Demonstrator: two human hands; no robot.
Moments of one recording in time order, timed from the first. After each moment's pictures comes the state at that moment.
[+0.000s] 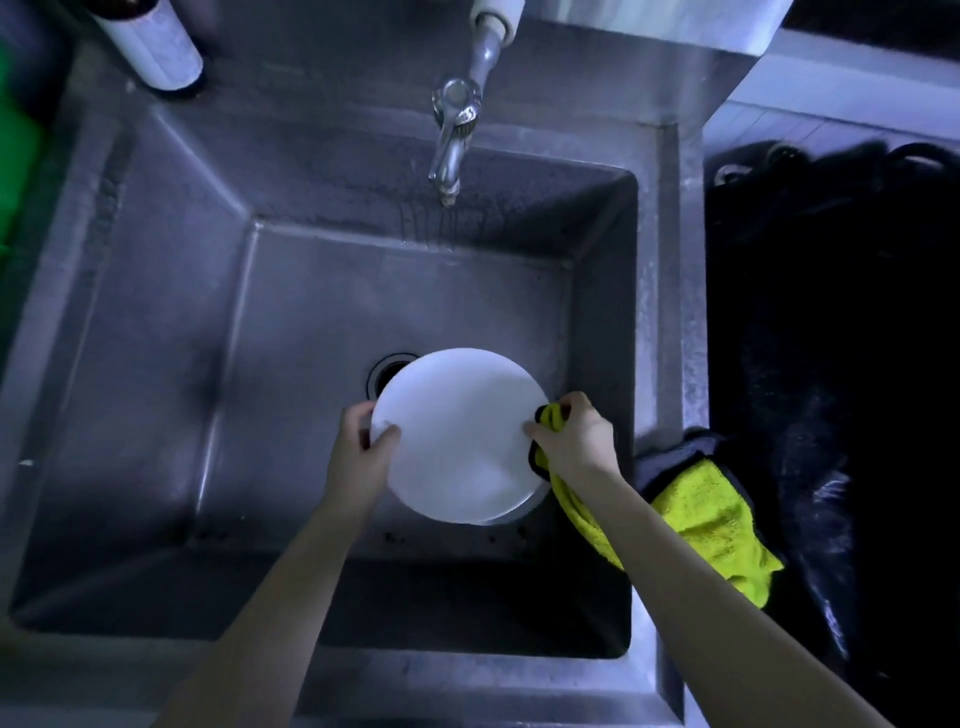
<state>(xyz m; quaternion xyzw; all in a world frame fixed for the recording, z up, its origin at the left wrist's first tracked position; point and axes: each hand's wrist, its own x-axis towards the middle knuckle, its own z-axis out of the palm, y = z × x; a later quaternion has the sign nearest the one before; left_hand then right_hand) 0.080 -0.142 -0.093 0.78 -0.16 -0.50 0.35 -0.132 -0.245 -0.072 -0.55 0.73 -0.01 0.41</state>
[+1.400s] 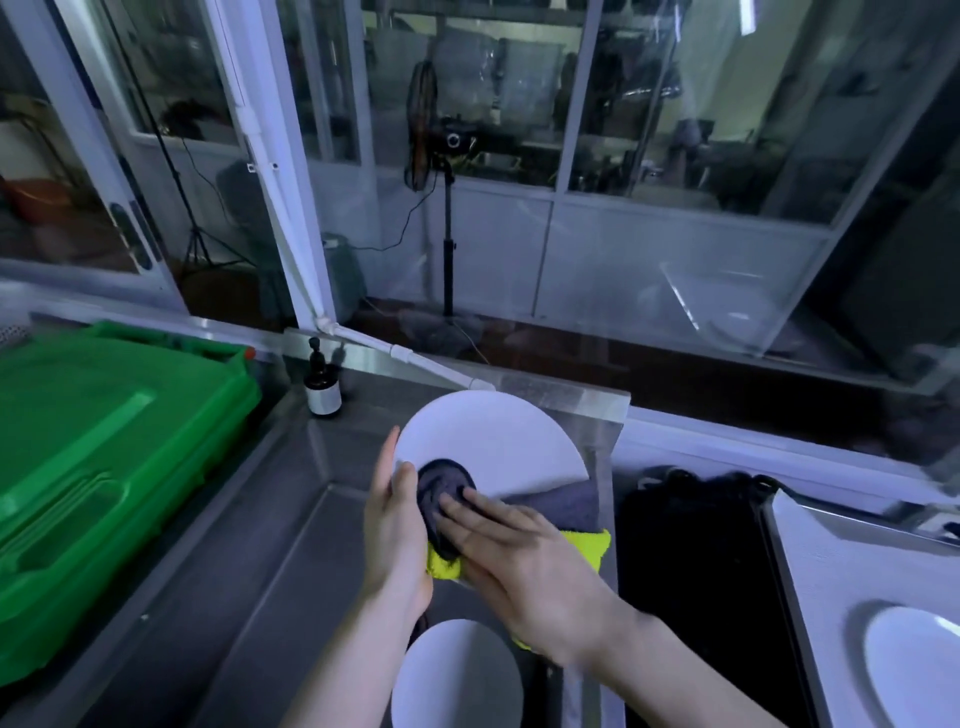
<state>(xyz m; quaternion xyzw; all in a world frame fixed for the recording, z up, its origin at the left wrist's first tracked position) -0.006 -0.199 0.204 0.56 -0.12 -0.35 0.74 -0.149 -0.238 0.212 -0.97 0.18 -0.12 0.13</state>
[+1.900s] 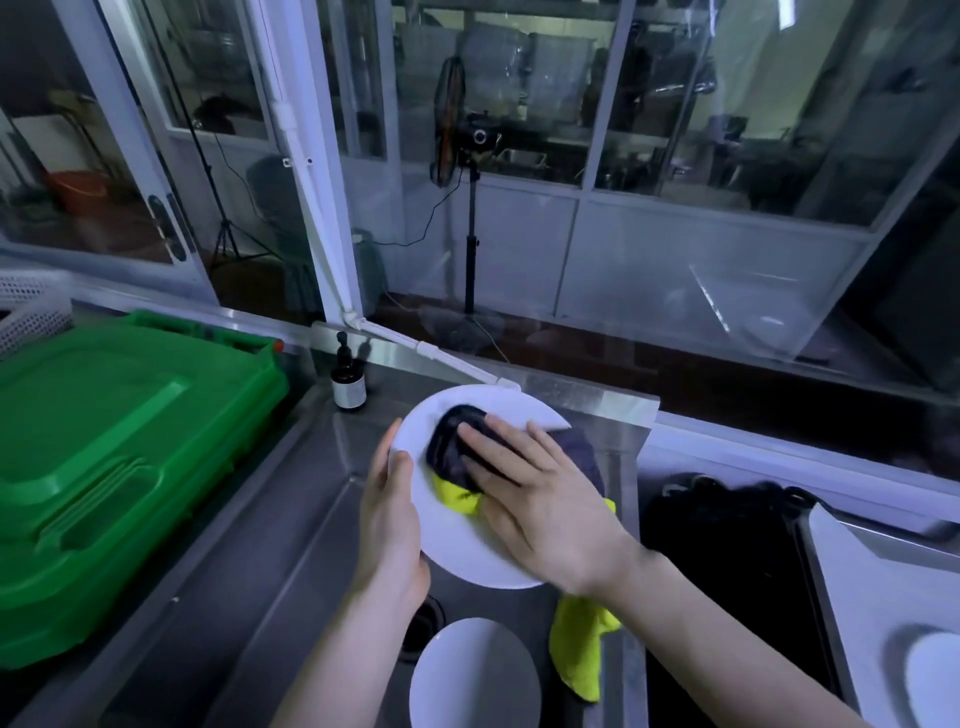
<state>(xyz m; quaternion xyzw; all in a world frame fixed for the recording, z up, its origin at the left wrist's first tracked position) 0.023 -0.188 0.207 0.55 -0.11 -0.36 0.75 -0.118 -0.272 0.232 -0.98 0.16 -0.14 0.04</state>
